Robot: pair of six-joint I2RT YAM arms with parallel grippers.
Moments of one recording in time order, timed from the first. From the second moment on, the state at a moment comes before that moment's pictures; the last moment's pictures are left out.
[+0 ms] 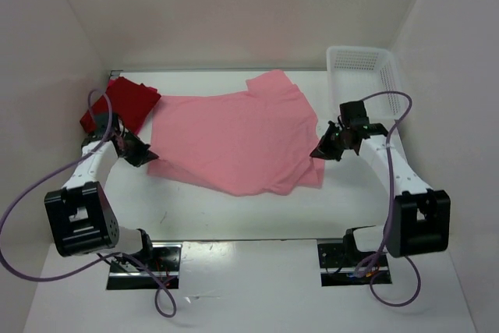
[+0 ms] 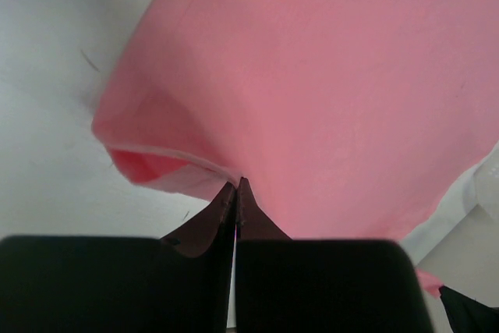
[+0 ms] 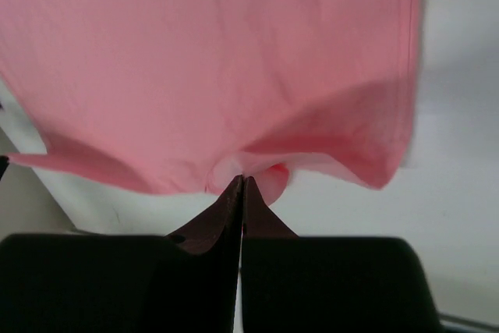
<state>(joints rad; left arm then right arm) 0.29 1.34 0.88 -0.60 0.32 -0.67 0.10 1.27 0.94 -0.71 -0.29 0.68</state>
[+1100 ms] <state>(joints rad) 0.32 1.70 1.04 -0.32 0.25 -0.81 0.05 1.98 1.56 -0.52 -0.20 0.58</state>
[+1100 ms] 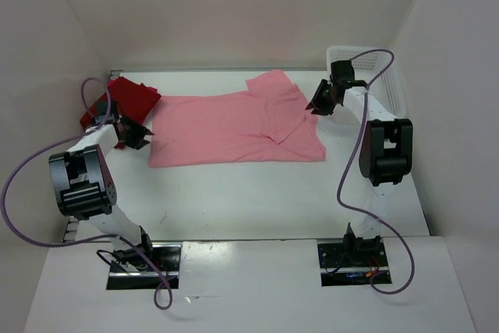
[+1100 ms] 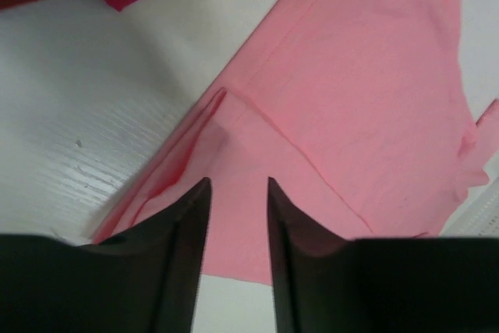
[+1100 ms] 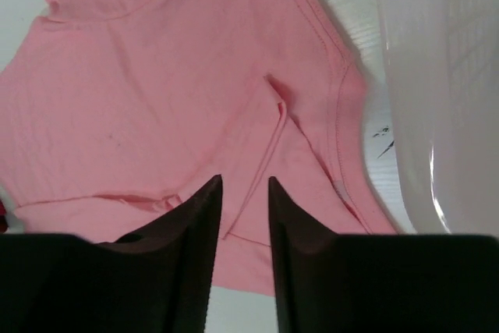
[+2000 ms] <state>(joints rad) 0.36 1.61 0.78 -0.31 0.36 -0.79 0.05 1.56 0.84 -0.35 -0.06 0.73</state>
